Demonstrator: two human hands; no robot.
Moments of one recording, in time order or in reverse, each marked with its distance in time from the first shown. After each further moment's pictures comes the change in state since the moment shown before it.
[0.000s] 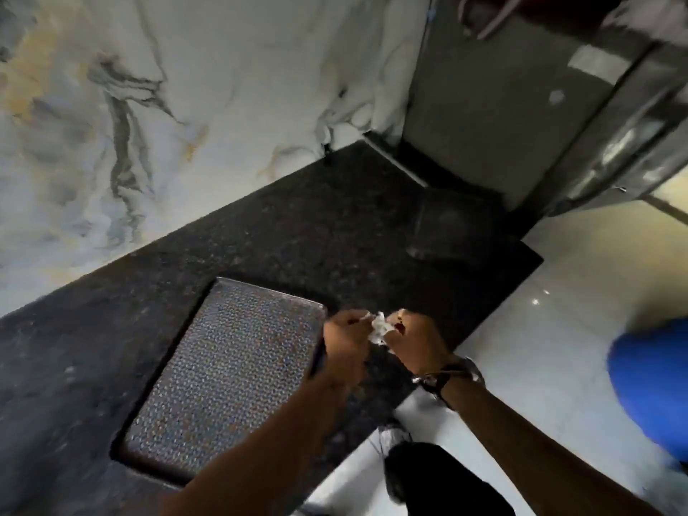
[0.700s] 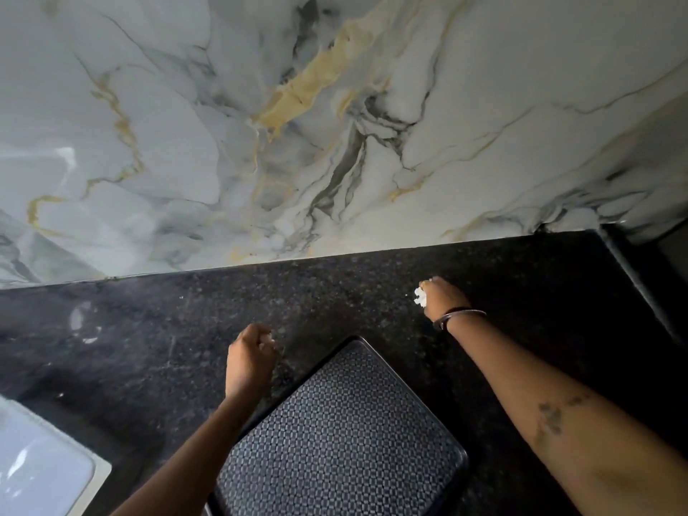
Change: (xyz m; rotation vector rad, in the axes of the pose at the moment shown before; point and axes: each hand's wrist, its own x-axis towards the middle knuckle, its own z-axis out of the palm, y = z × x) left_hand 0.103 -0.019 -0.341 0.491 0.865 -0.087; right_hand 0.321 -0.170 0.197 -0.736 -0.433 -0.465
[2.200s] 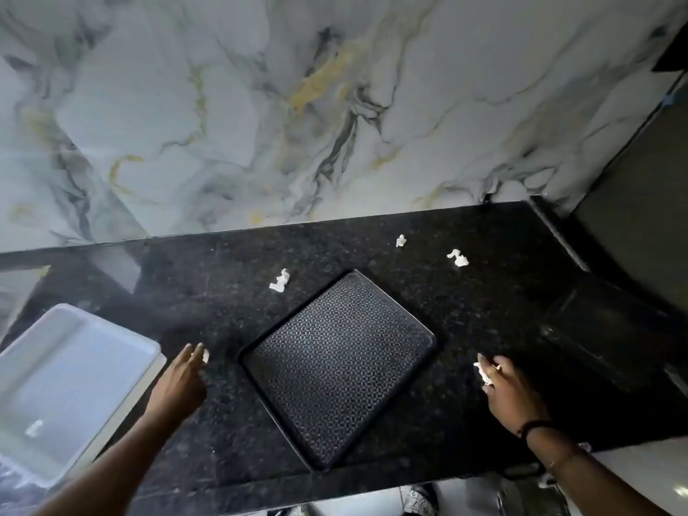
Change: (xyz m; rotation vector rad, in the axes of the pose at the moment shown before) left_hand -0.138 -0.177 -0.149 0.577 -0.267 0.243; right_hand -0.358 0.103 0.116 -0.057 0.102 0.191
